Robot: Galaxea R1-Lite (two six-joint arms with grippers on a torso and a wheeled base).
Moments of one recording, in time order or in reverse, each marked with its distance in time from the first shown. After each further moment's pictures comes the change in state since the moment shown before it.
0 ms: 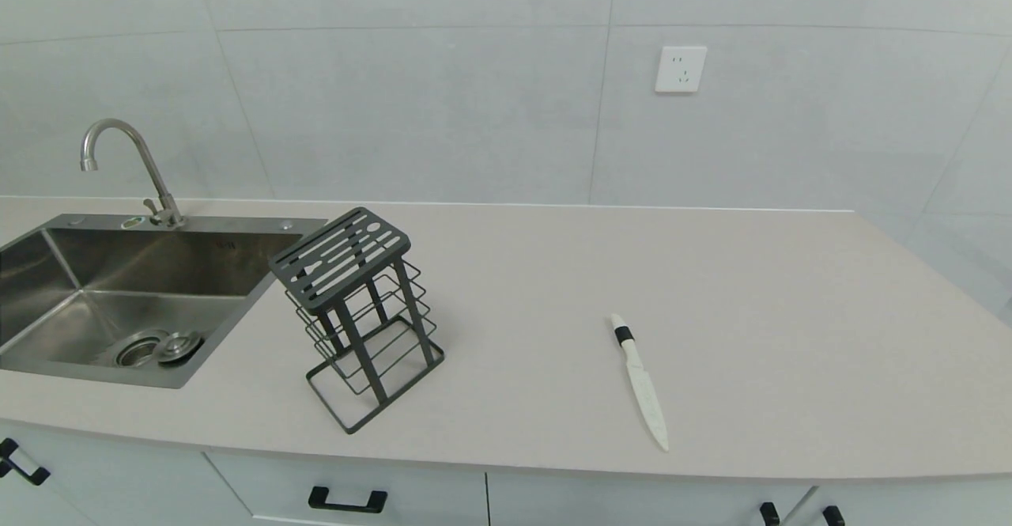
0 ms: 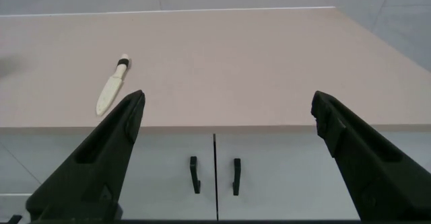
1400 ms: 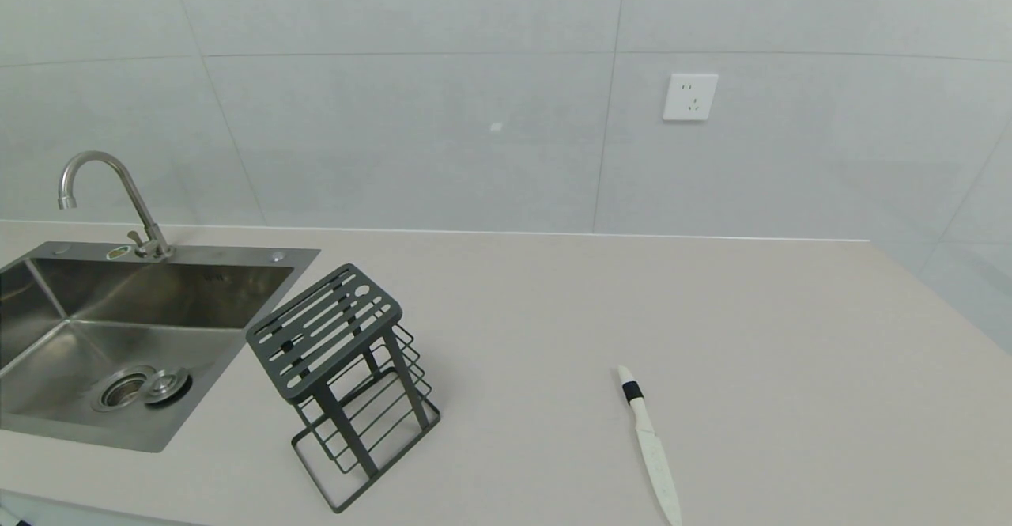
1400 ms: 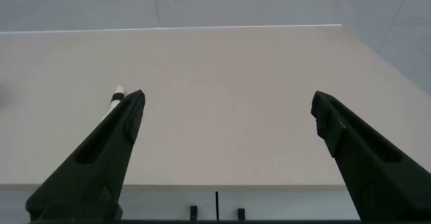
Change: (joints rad) left arm 0.000 0.000 0.000 0.000 -0.004 0.011; right arm 0.001 0.000 0.000 0.000 0.000 -0.001
